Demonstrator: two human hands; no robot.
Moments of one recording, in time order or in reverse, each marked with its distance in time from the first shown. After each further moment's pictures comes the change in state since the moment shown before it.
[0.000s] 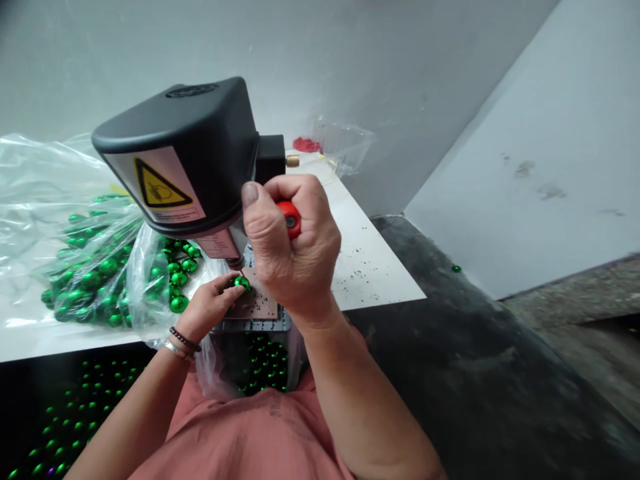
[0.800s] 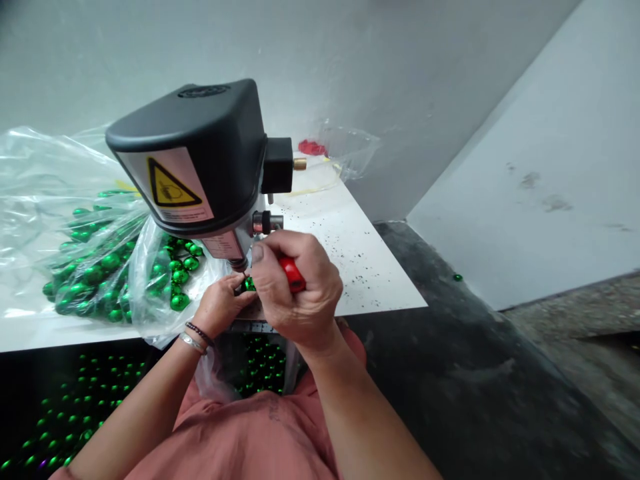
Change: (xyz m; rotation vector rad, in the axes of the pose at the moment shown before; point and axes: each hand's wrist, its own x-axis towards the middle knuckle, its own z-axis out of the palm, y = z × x) left_hand 0.007 -0.002 0.016 0.453 0.047 0.154; right_hand -0.030 0.011 -0.019 -0.057 -0.105 -0.119
